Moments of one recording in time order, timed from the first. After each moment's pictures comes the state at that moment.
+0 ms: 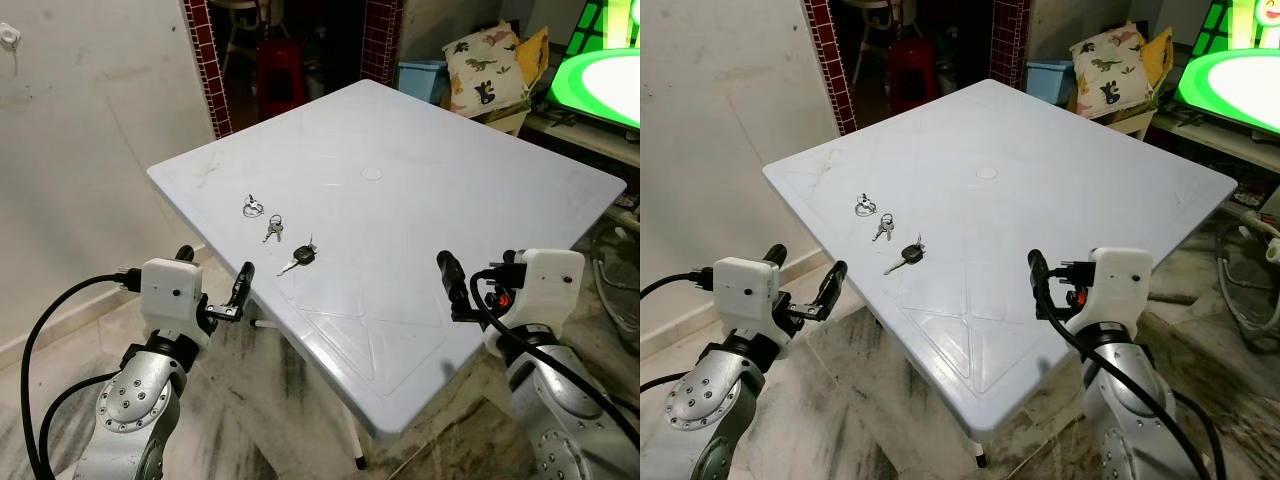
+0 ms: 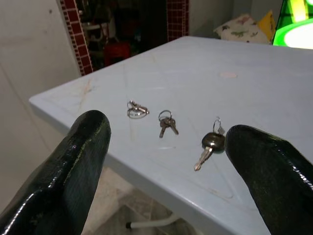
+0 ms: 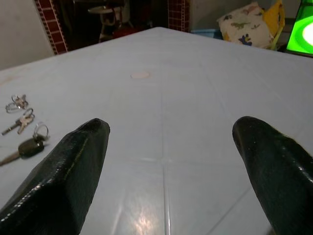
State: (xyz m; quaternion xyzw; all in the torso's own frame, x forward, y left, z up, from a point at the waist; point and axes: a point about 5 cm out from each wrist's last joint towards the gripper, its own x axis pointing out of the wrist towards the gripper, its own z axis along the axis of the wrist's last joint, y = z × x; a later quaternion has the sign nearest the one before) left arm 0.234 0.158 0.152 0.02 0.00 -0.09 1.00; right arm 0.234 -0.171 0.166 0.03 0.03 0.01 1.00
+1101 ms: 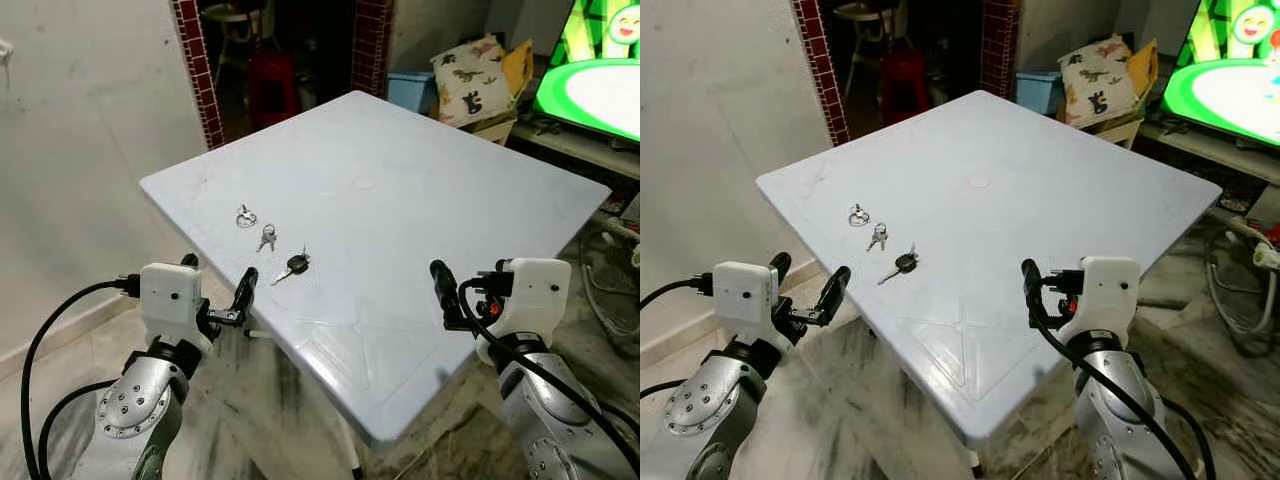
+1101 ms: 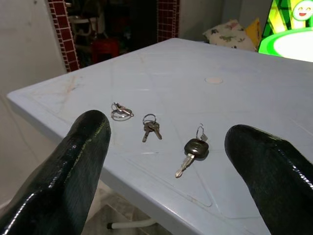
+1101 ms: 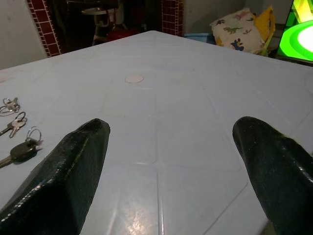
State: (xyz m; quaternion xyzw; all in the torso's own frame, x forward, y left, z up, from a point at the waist) left arm 0.230 0.155 0.152 -0.01 0.02 -0.10 1.00; right arm 0.233 -0.164 0.164 0.02 0.04 0.01 1.00
